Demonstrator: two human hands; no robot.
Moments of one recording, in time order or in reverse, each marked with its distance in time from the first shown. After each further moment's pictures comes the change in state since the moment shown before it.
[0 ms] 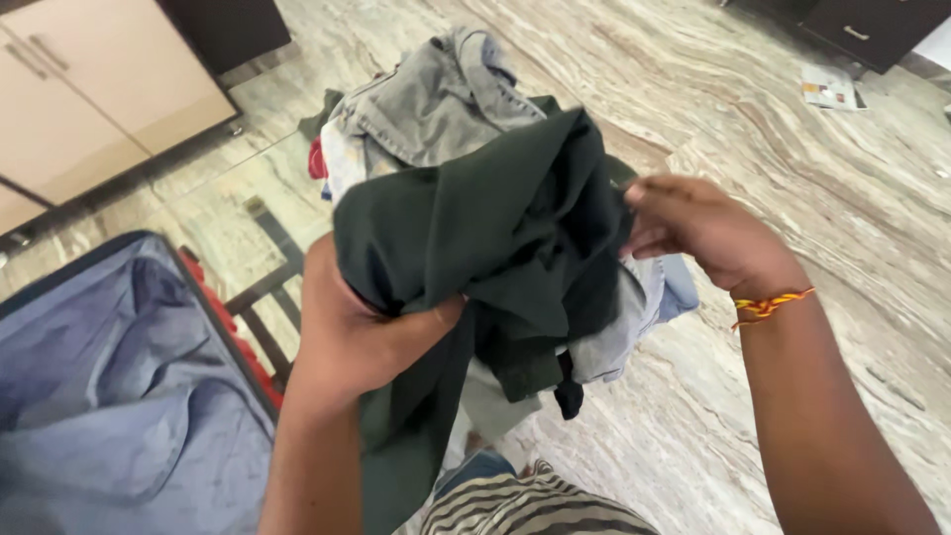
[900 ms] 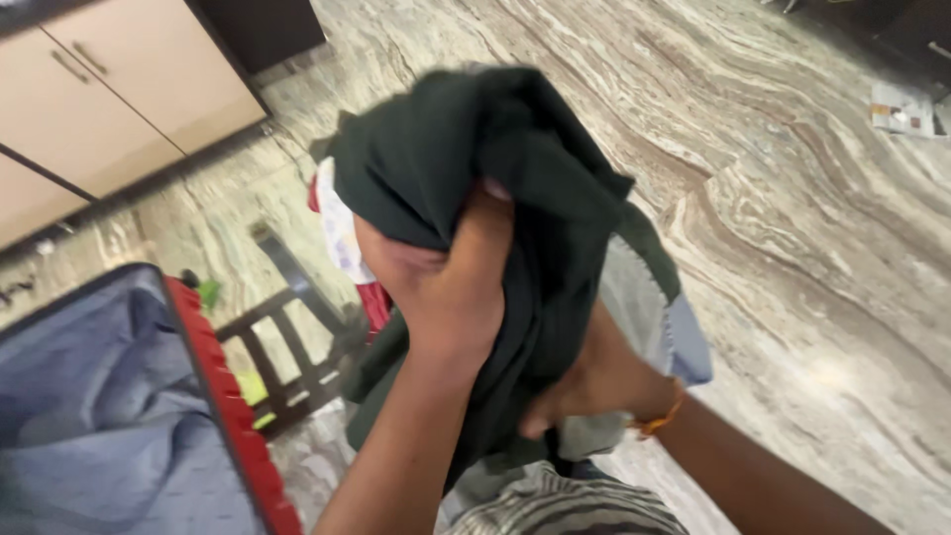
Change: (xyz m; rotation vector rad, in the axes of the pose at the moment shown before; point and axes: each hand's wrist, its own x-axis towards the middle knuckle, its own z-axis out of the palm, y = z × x) left_hand 0.147 -0.079 0.113 -0.180 0.493 0.350; right_hand 0.052 0.051 0.047 0.221 -0.446 -0.570
